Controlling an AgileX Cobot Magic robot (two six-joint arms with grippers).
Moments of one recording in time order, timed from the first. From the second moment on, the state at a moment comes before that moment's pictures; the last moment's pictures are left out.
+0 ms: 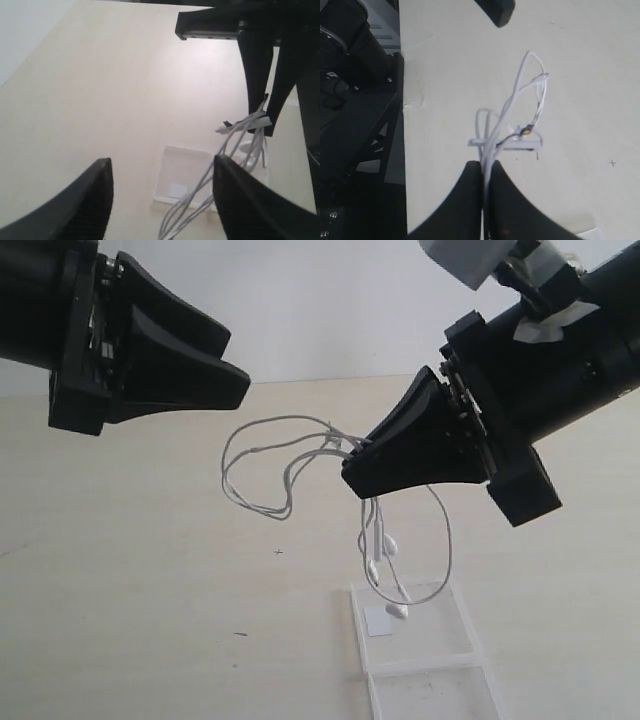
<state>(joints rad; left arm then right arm) -0.22 1.33 -1.09 -1.06 0.93 1.40 0.36 1.38 -1.06 0.96 1.17 -1.33</state>
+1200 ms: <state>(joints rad) -0.22 1.48 -1.09 -1.07 1.01 1.40 0.36 1.32 -1.07 1.02 1.02 -1.35</state>
